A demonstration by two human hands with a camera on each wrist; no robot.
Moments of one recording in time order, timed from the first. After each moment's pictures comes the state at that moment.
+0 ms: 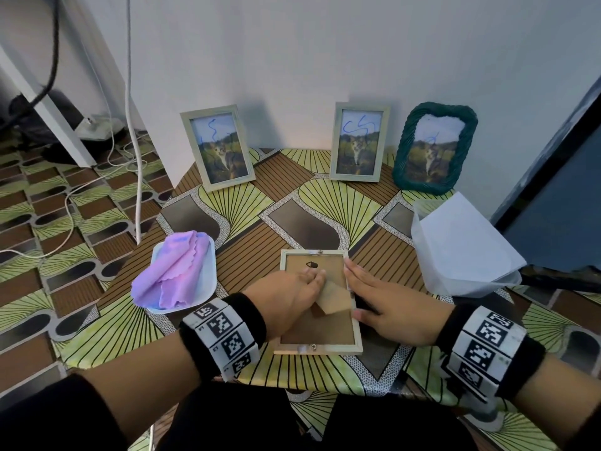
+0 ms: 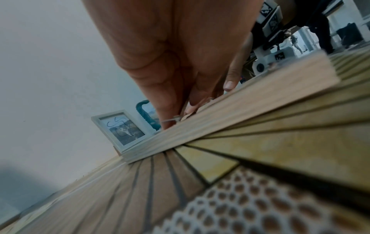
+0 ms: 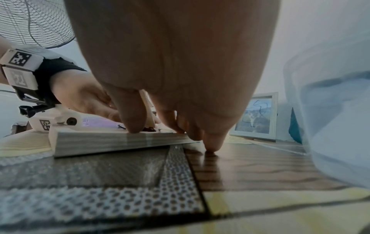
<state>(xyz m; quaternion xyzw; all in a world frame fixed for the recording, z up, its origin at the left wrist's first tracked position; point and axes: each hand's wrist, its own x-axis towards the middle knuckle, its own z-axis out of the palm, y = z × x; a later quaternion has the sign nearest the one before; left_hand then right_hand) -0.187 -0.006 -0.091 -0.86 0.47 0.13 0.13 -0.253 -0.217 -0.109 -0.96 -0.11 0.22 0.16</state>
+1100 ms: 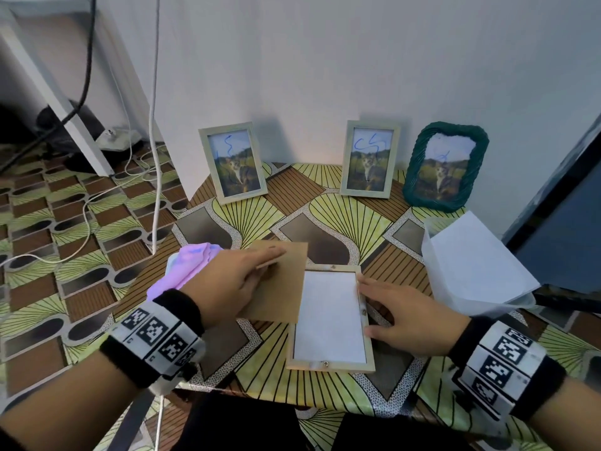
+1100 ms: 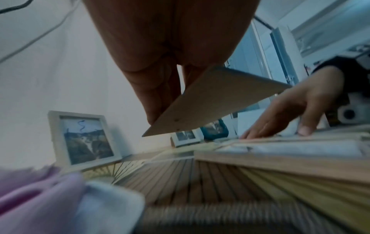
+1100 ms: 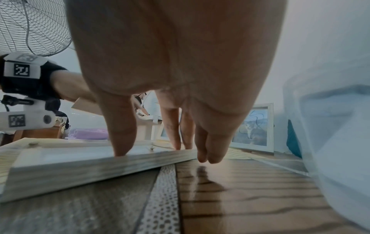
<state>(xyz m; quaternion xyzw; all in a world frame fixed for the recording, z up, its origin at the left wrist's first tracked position) -0.163 0.071 -0.053 -0.91 0.36 -0.03 -0.19 -0.250 -0.223 -0.099 -0.97 -0.10 0.14 0.19</state>
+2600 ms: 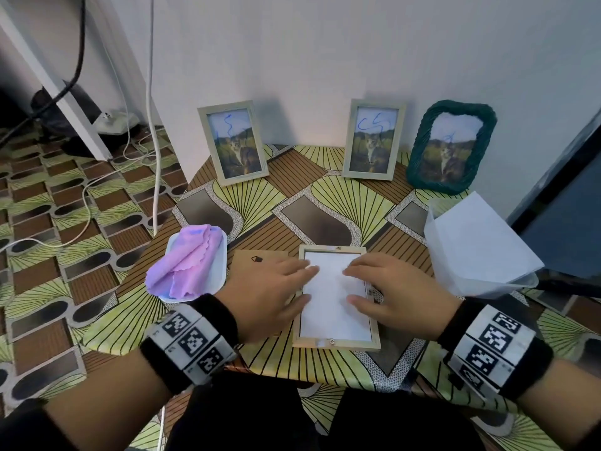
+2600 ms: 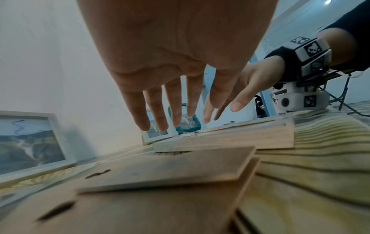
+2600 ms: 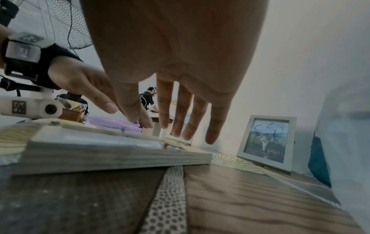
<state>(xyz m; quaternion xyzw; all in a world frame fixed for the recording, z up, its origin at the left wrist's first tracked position) -0.189 0.047 -0.096 -0.89 0.45 0.02 -0.06 -0.254 -0.201 -0.093 -0.98 -0.15 0.01 0.15</state>
